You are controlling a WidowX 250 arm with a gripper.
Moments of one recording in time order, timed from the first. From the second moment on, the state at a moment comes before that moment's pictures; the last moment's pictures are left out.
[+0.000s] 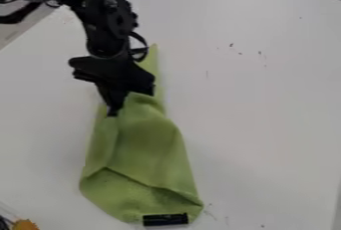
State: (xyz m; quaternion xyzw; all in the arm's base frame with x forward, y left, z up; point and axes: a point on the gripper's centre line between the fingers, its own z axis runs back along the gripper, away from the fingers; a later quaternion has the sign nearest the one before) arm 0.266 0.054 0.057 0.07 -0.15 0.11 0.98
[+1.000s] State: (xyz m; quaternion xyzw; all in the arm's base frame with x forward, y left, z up) arm 0.298 -0.001 0.034 0.04 -0.11 0.04 0.99
